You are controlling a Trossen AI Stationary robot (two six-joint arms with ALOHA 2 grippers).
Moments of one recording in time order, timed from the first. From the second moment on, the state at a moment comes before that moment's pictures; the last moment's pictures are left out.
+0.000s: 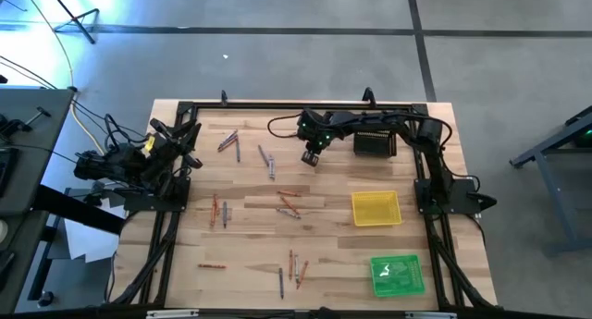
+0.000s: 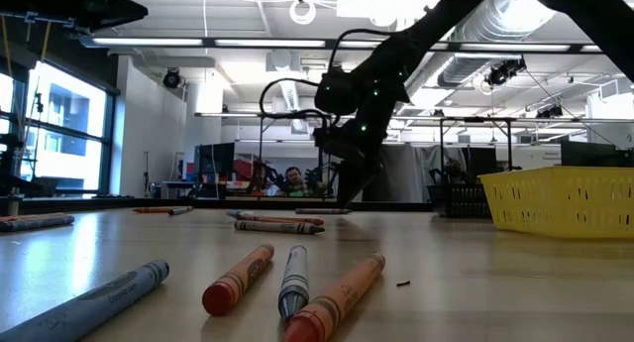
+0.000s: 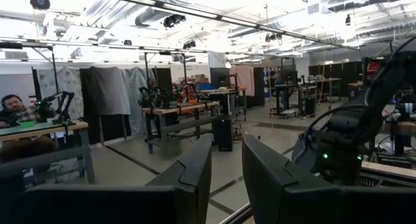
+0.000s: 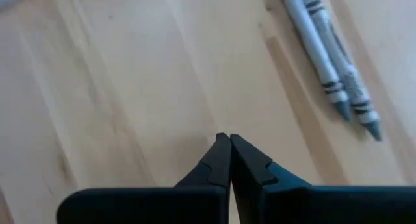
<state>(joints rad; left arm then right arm) -0.22 0.02 0.23 0.27 -0.98 0.49 -0.41 2.07 1.44 -0.54 -0.06 -0.02</state>
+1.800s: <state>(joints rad) -0.22 0.02 0.23 0.26 -0.98 0.47 -0.35 2.07 1.45 -0.59 -0.31 -0.26</state>
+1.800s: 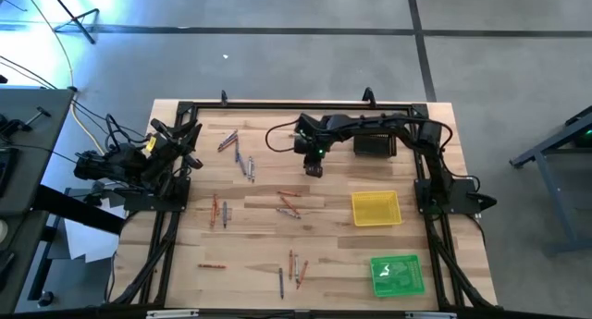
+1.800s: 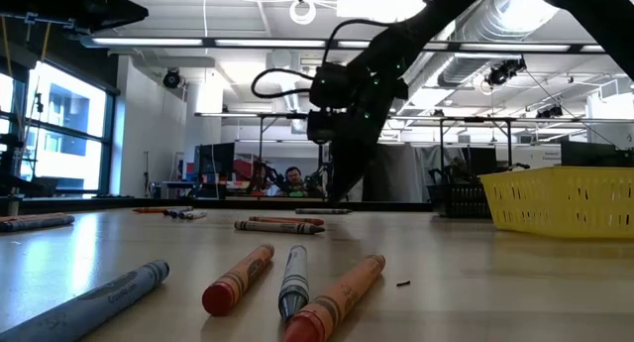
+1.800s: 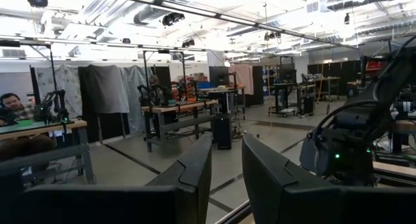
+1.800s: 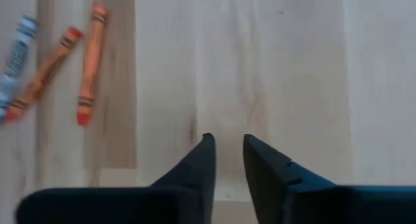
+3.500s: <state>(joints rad) -0.22 0.02 0.23 0.25 -0.98 0.47 -0.51 2.23 1.78 -0.83 0.13 -0.58</state>
